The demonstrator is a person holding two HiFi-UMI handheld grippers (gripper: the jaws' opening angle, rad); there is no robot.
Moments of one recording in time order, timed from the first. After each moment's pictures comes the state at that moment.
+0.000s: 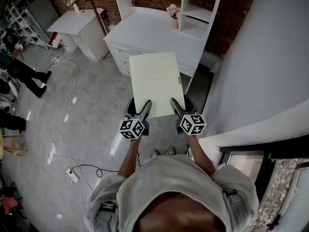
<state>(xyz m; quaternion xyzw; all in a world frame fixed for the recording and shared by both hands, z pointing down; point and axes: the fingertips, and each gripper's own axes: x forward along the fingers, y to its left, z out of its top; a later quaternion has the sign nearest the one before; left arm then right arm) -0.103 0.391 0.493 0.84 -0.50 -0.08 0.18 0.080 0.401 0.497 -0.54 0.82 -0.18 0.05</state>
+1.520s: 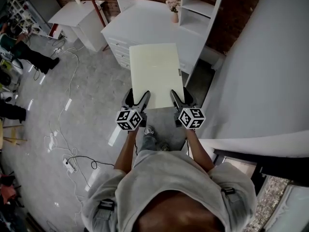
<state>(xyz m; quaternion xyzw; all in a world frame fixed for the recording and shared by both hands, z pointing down) -0.043 0.341 0.498 0.84 -0.51 -0.07 0.18 0.142 0.348 0.503 -0.53 0.82 -0.19 0.07</state>
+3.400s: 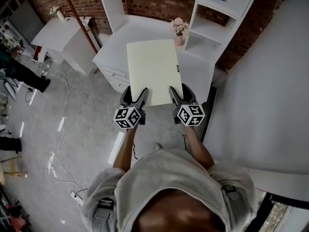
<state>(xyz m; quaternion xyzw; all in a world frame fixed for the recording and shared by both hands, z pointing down) -0.119 -0.010 0.488 0.86 -0.46 -0.09 0.18 0.064 0.016 0.484 -0.58 0.80 -0.15 0.07</state>
